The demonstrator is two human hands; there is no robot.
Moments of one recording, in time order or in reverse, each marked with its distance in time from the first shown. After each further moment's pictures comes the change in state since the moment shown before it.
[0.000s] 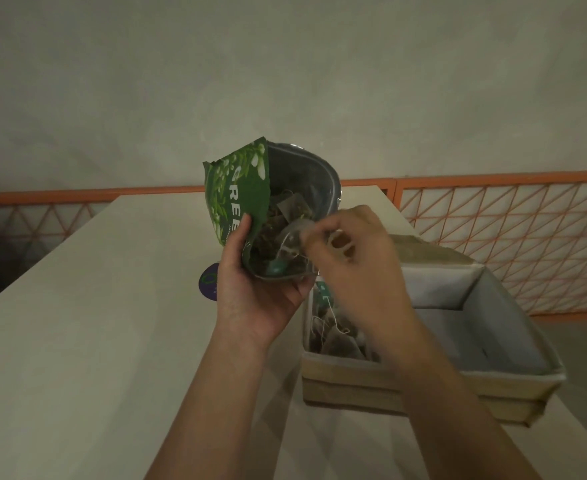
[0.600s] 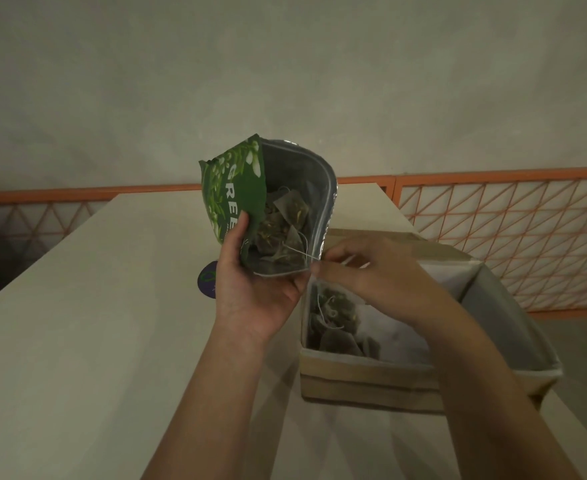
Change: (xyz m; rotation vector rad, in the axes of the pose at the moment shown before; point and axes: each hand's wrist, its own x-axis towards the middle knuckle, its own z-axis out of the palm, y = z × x) left_hand 0.004 -0.002 -0.002 -0.028 -0.003 0.003; right_hand 0.009 0.012 -0.035 -0.142 -0.478 0.255
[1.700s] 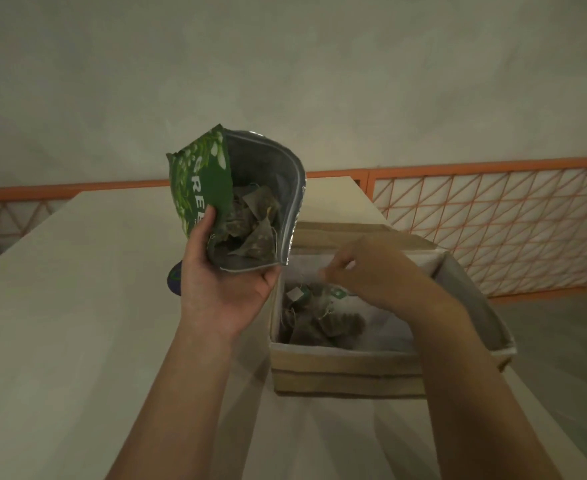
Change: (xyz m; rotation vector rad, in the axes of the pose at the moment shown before) left_hand 0.000 -0.001 0.001 0.010 -0.021 0.010; right_hand 0.001 0.026 -0.017 -0.280 -0.040 0.135
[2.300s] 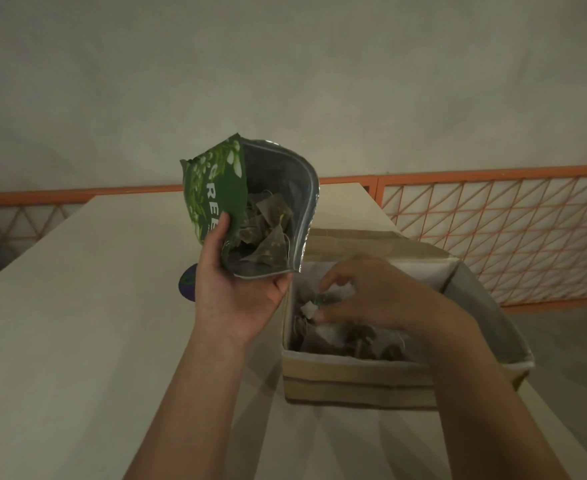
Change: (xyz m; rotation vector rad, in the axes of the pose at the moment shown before) left_hand -0.002 -0.001 0.001 -0.016 0.034 -0.009; right_hand 0.002 0.007 0.010 -0.051 -0.190 -0.062
